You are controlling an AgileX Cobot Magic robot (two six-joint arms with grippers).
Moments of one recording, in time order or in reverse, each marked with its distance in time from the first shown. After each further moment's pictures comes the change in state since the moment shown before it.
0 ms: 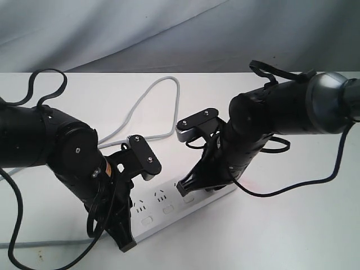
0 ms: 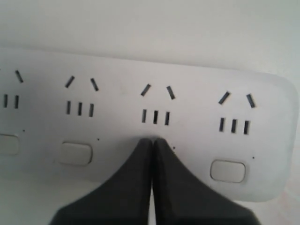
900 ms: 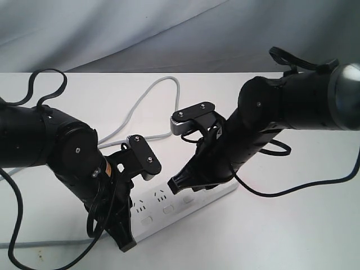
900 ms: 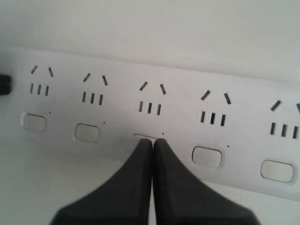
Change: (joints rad) left arm 0.000 0.000 0.000 0.000 0.000 0.000; right arm 0.000 -0.067 0.018 0.252 0.020 -0.217
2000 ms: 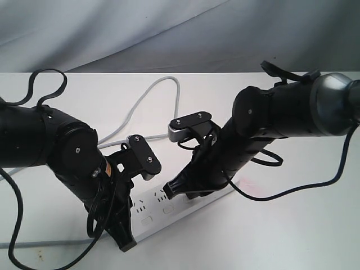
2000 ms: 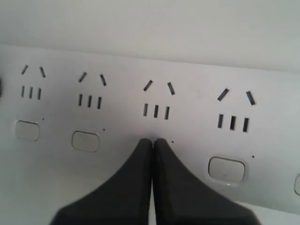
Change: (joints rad) left arm 0.000 0.000 0.000 0.000 0.000 -0.002; right arm 0.000 0.065 0.002 0.088 -0.024 -0.046
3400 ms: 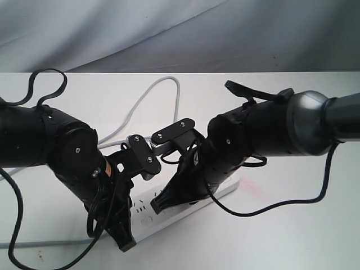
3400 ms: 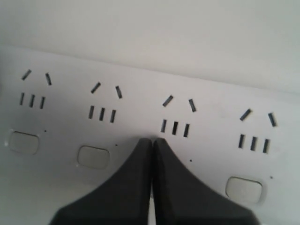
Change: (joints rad) left arm 0.000 0.000 0.000 0.002 0.000 0.000; right arm 0.118 0.012 0.010 -0.292 -0.104 0.261
